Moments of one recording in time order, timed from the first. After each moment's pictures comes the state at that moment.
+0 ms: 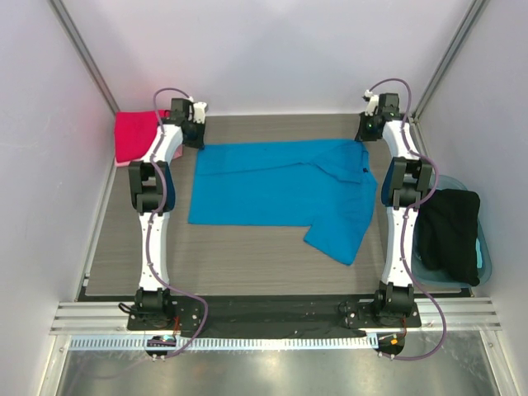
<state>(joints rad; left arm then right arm) -0.04 2.56 2.28 -0.64 0.22 0.16 -0.11 2.63 2.39 -0.62 -0.26 -0.09</state>
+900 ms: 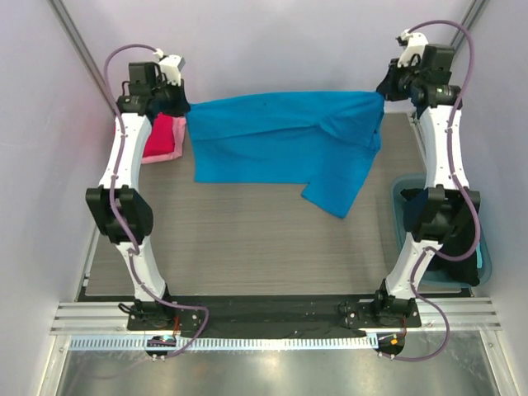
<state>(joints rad) -0.02 2.02 2.12 -0.67 0.36 0.13 -0.13 1.98 2.18 -0.66 -0.36 -0.11</state>
